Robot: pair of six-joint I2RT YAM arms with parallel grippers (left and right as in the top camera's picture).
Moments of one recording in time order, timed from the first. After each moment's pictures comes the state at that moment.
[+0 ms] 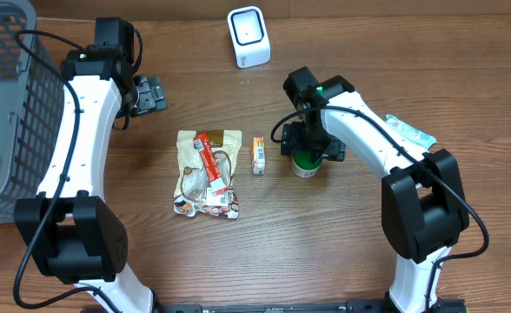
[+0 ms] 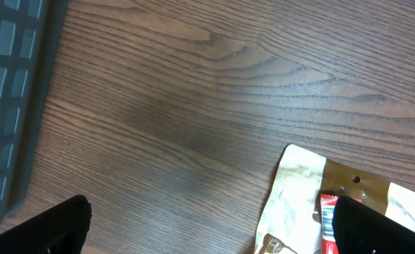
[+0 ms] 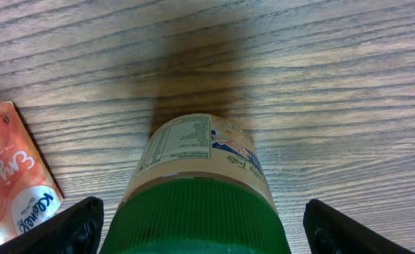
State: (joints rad) left arm 0.01 1.87 1.72 -1.14 -0.18 -0.33; right arm 0.45 2.03 1.58 -1.12 0.01 0.58
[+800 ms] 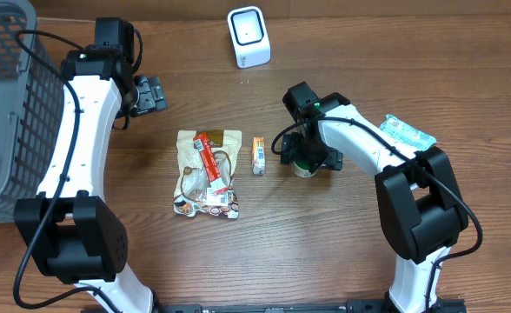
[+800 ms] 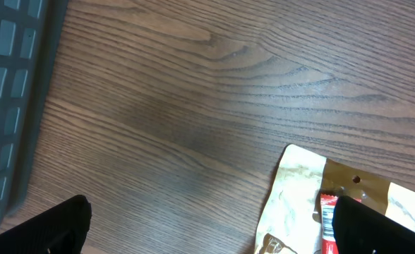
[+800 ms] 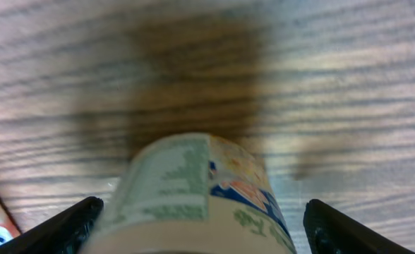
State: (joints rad) left arm 0.01 1.87 1.72 -1.14 -0.18 -0.33; right arm 0.45 2.03 1.43 -0.95 0.02 0.59
